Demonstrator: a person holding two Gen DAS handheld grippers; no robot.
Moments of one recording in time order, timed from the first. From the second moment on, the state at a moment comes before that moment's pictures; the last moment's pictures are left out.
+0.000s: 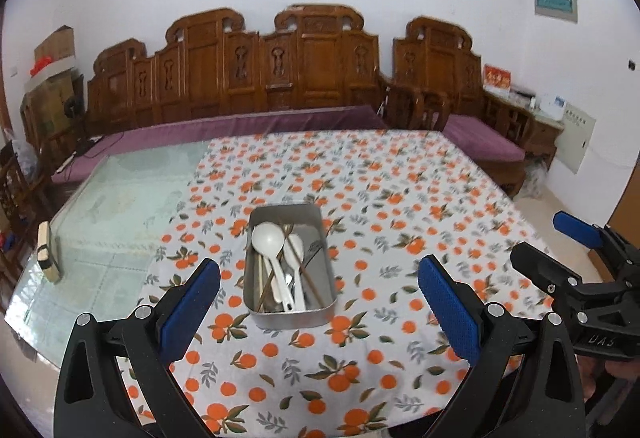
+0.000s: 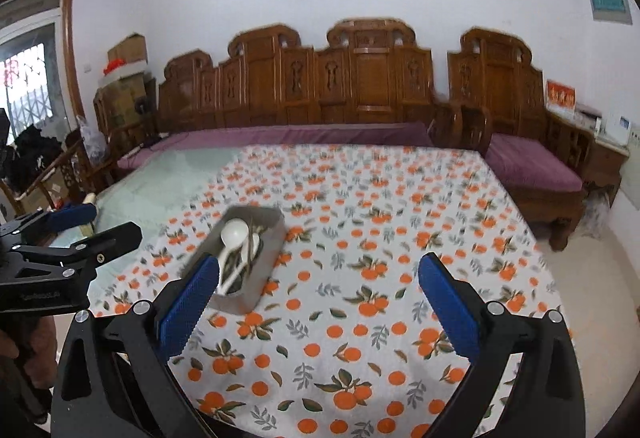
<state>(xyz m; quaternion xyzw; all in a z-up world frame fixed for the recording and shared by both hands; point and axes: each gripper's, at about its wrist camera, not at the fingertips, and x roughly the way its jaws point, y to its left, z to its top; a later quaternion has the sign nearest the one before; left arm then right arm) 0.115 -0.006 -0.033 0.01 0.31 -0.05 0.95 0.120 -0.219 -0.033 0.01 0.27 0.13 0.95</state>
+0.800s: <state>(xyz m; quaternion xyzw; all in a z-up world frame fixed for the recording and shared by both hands) 0.053 -0.007 0.038 0.01 0.23 -0.03 0.97 0.066 -0.225 0.038 0.01 0.20 0.12 0.97</state>
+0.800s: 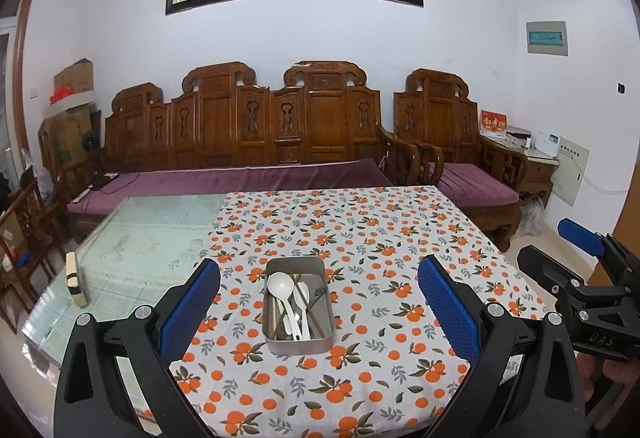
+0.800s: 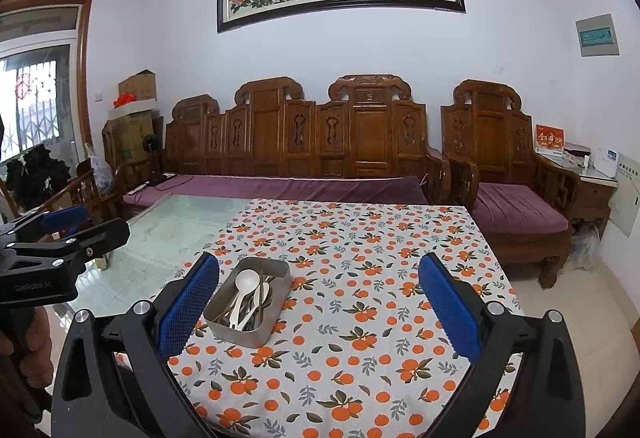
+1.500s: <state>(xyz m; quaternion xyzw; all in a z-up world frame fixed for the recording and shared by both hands) 0.057 -0.007 0.032 0.01 0.24 -0.03 0.97 0.068 -0.227 0.034 0.01 0.20 0.11 0.97</state>
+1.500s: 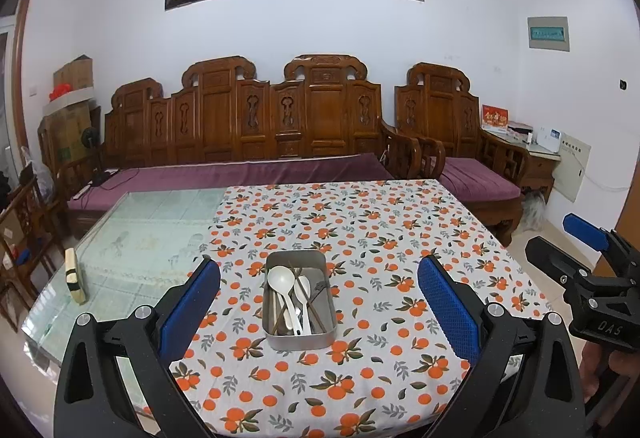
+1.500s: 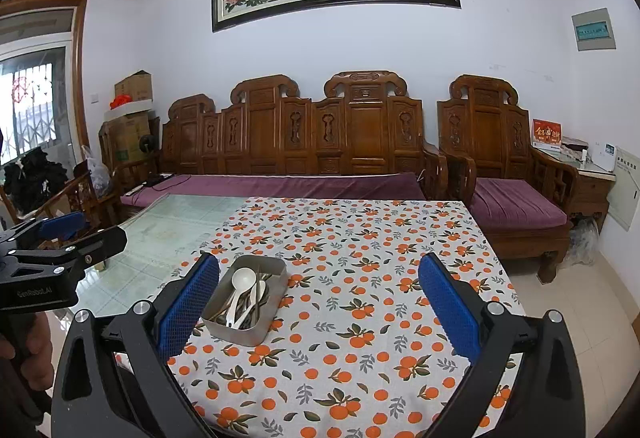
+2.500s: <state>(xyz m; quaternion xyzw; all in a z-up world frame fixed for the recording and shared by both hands) 0.056 -0.009 0.032 0.02 0.23 -0.03 0.97 0.069 -0.227 0.033 0.01 0.20 0.11 0.97</state>
